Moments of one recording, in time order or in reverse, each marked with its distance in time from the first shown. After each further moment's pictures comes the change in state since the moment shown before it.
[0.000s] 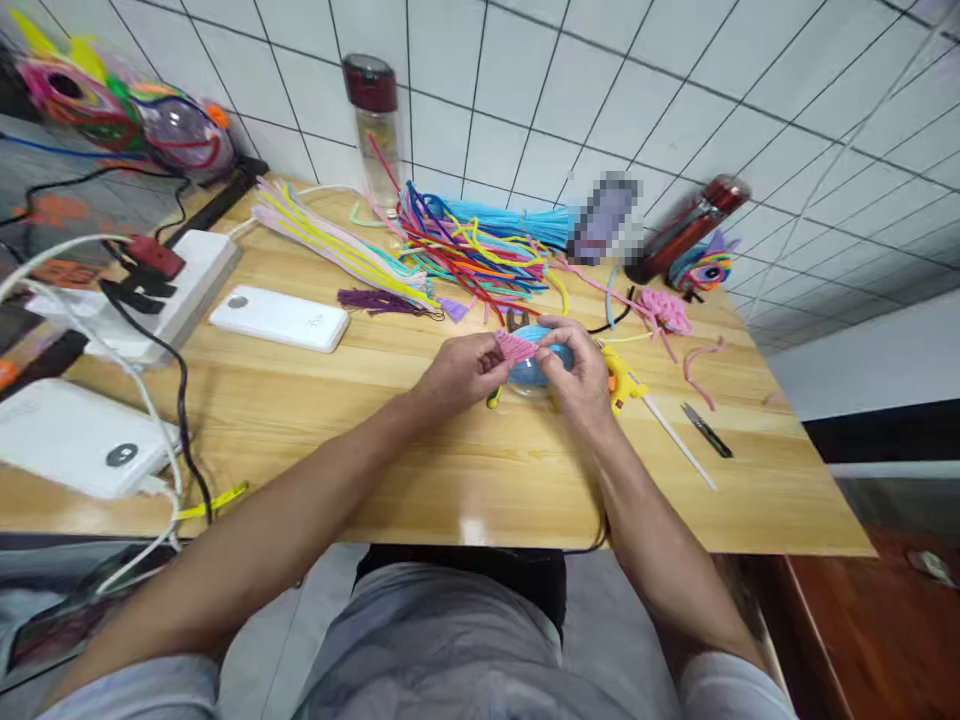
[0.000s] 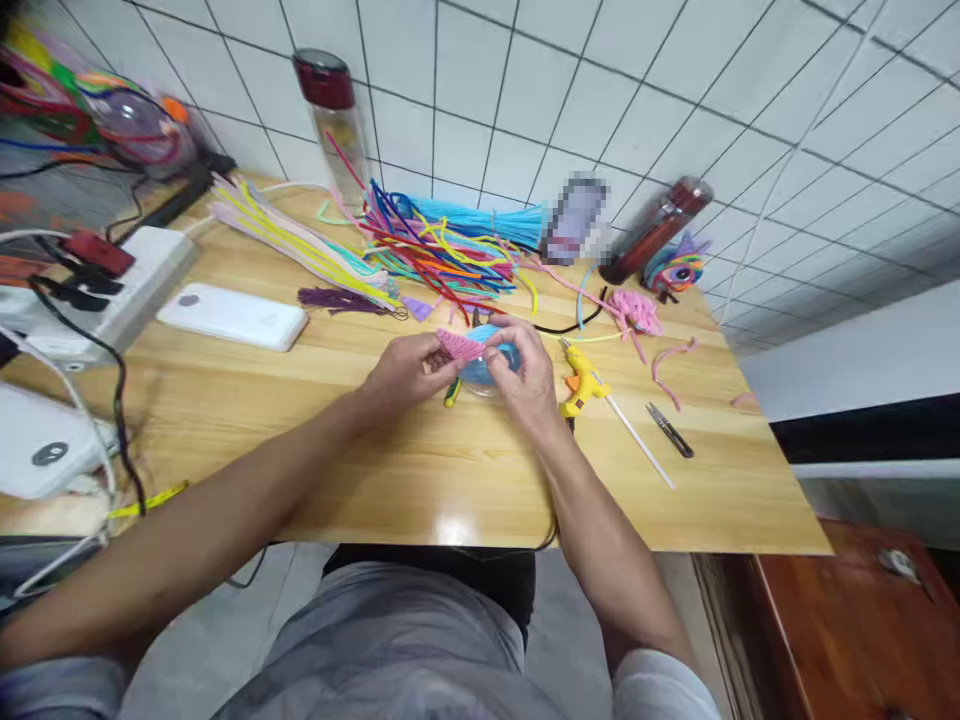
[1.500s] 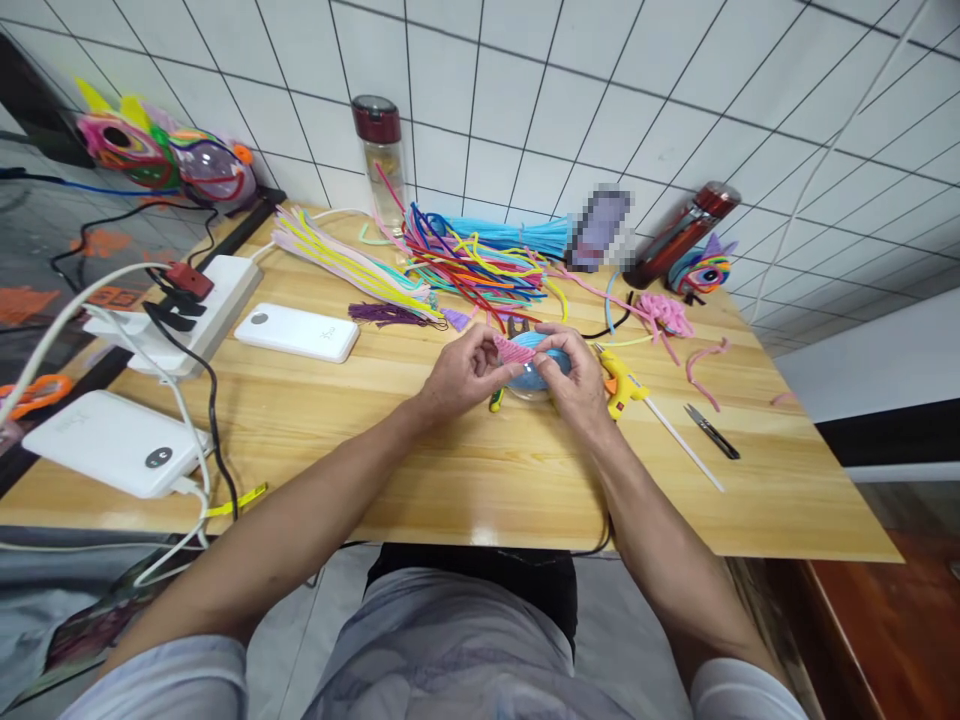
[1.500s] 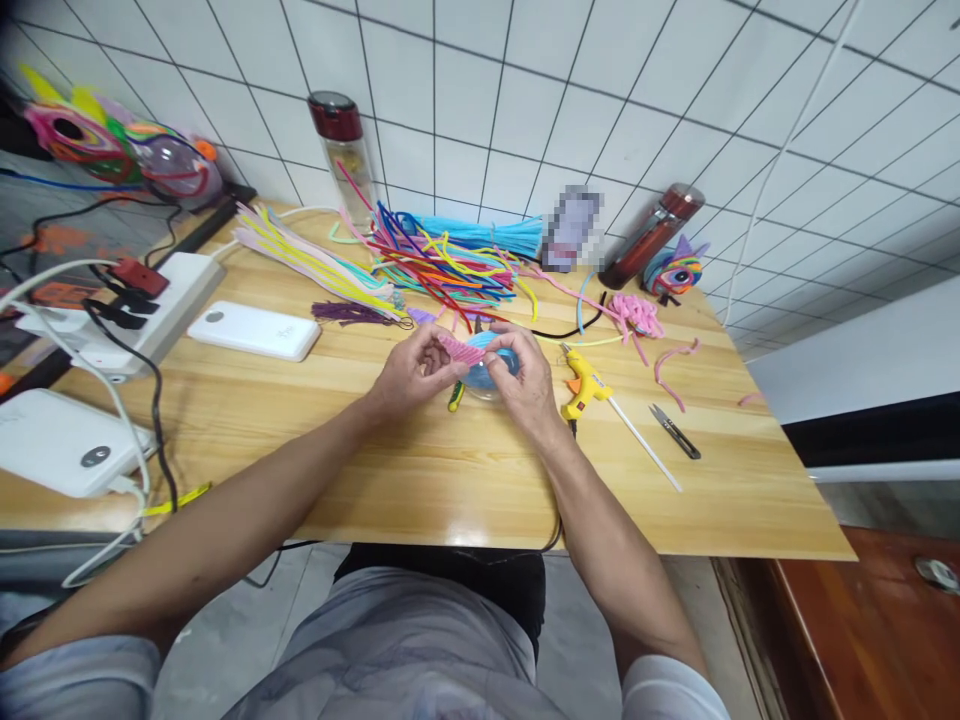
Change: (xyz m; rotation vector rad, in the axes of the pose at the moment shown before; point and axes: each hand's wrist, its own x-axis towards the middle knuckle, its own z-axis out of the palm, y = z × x) left_hand 0.001 0.009 -0.001 -0.267 0.050 -0.116; right_hand -0.001 -0.005 -0.002 -0.044 -0.011 0.022
